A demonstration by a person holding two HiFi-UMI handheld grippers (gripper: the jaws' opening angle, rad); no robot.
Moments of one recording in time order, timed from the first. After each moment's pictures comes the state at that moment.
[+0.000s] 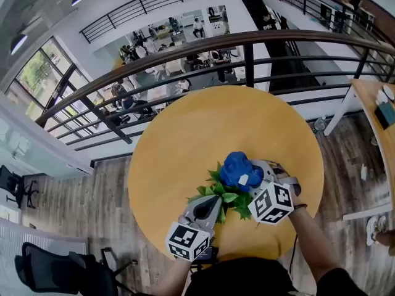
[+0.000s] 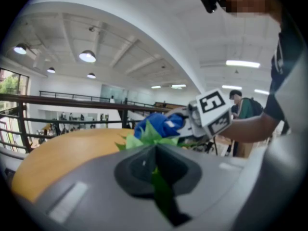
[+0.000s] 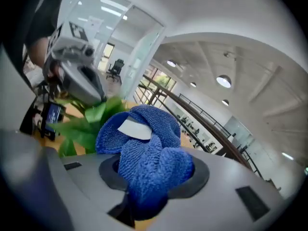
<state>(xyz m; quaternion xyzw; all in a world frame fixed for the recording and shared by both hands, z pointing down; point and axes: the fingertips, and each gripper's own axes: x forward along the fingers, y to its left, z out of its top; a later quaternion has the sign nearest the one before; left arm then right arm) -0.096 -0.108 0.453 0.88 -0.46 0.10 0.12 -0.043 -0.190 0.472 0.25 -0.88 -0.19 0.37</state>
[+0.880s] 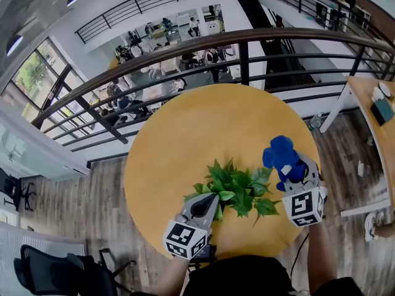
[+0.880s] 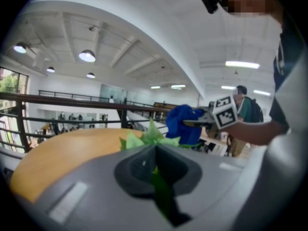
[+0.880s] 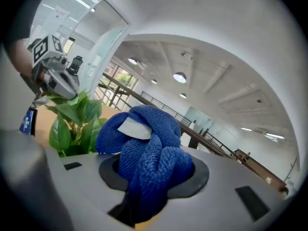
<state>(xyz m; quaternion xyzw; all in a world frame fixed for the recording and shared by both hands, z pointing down) -0.095 -0.109 0.453 0.88 -0.45 0.10 0.12 0.093 -0.202 0.418 0.48 -0.82 -0.16 0.29</state>
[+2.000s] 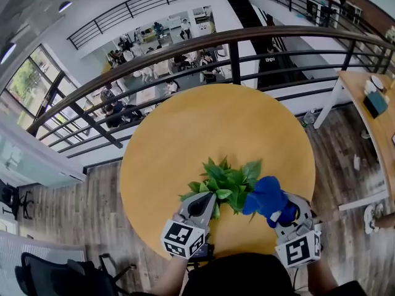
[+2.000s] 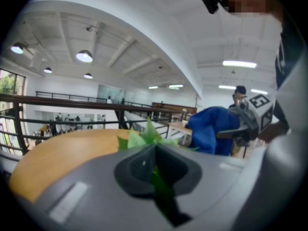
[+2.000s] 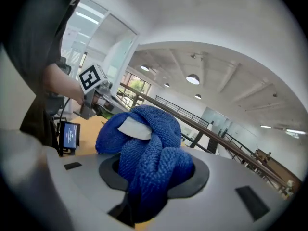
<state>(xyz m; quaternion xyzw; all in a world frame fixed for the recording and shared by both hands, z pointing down) -0.094 -0.106 0.453 0.88 -0.44 0.10 0.12 0.055 -0.069 0.425 0.39 -0.86 -0.12 0.31</state>
